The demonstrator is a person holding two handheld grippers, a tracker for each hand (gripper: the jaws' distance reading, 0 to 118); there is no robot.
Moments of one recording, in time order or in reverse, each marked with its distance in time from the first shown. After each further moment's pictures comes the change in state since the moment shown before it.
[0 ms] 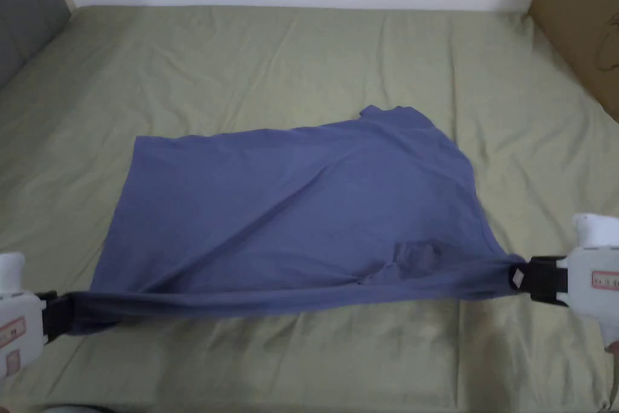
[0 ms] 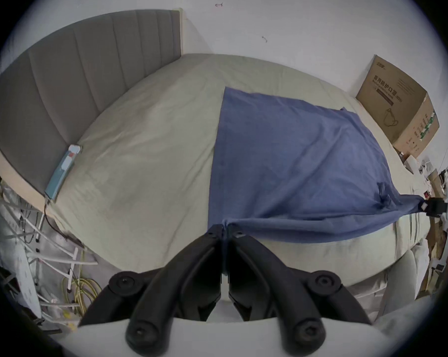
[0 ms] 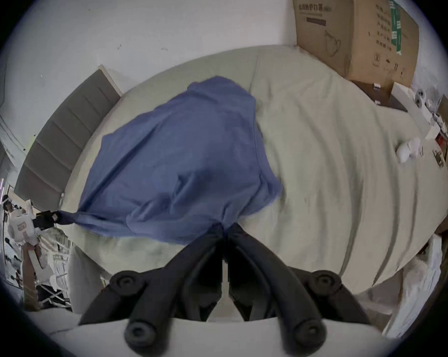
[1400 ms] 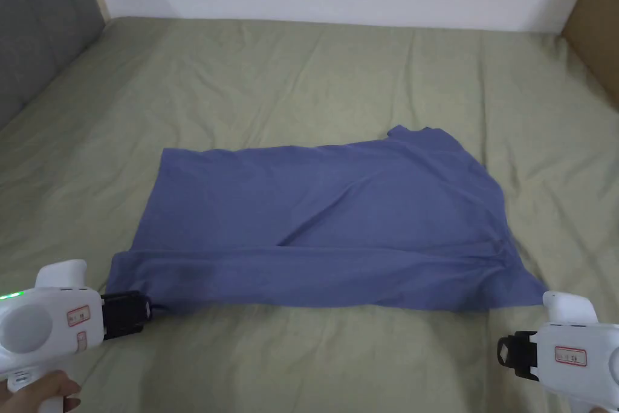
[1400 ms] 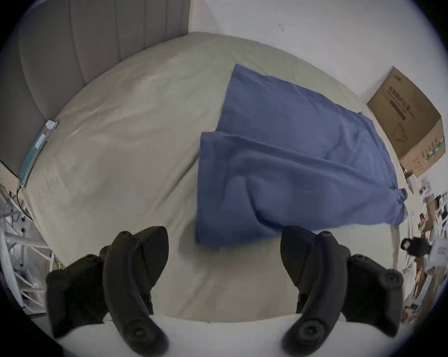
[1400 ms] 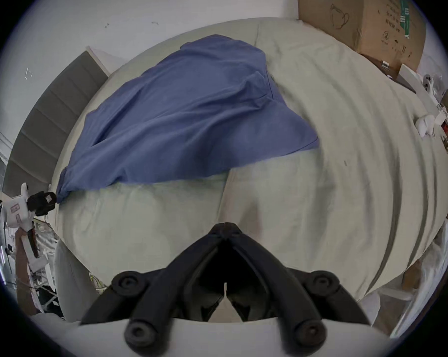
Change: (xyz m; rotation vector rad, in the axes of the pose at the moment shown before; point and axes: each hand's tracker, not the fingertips) left arm -0.011 -0.003 -0.092 -0.124 -0.029 0.134; right arm -0.012 -0.053 -0.073 -0.142 -0.041 -0.024
